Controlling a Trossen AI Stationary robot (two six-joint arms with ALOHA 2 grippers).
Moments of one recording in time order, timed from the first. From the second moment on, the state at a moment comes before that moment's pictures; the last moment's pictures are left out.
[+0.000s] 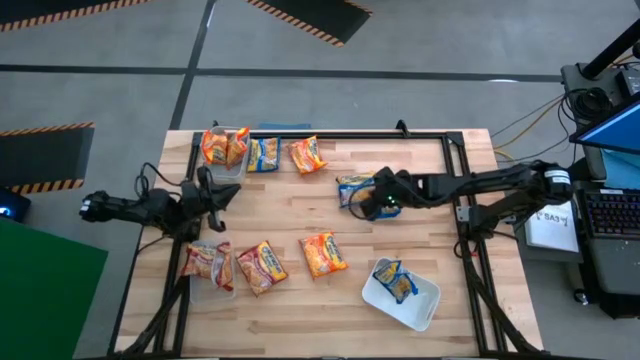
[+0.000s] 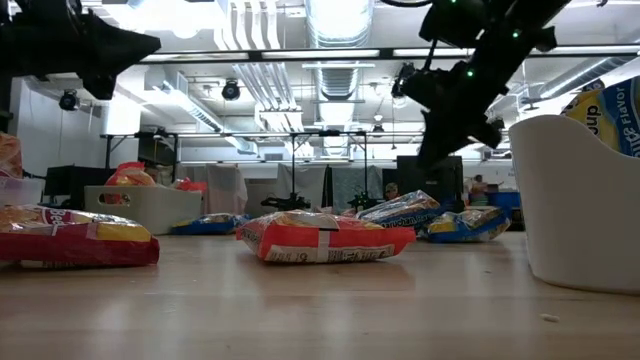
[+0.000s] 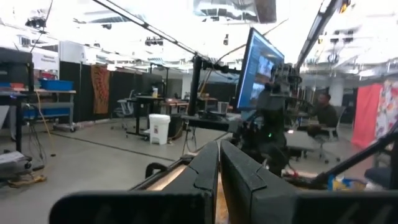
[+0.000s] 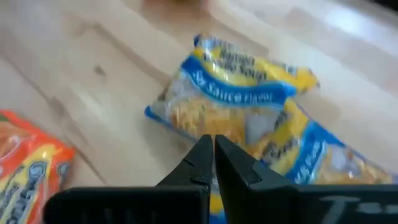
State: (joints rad) left arm -0.17 0.02 0.07 0.27 -0.52 0.07; right arm -0.10 1.34 0.81 -0.36 0.34 0.66
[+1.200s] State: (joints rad) left arm -0.17 0.02 0.07 0.38 -0.43 -0.04; right arm -0.16 1.34 0.70 0.45 0.02 0.10
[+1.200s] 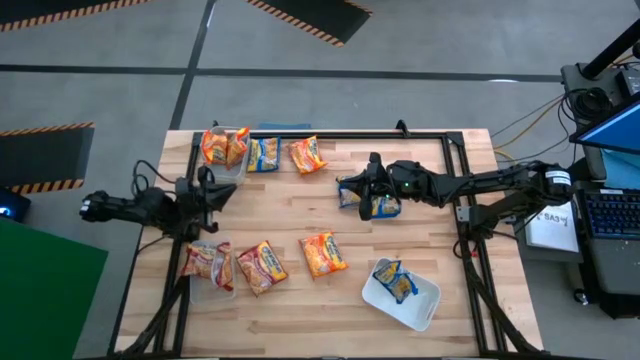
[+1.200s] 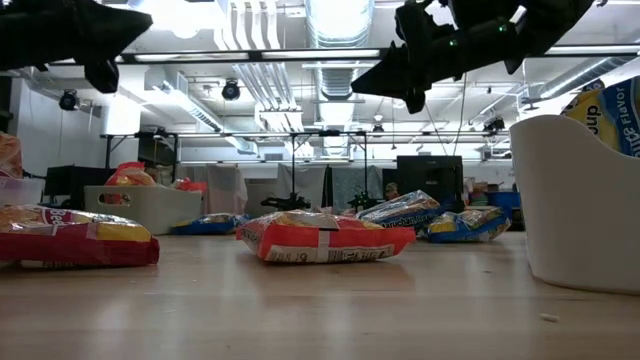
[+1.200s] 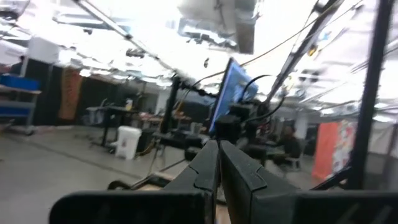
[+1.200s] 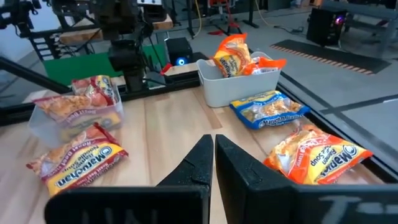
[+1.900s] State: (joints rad) left arm -0.17 0.24 0.07 0.72 -0.37 0.06; right arm -0.19 1.33 0.70 0.45 0.02 0.05
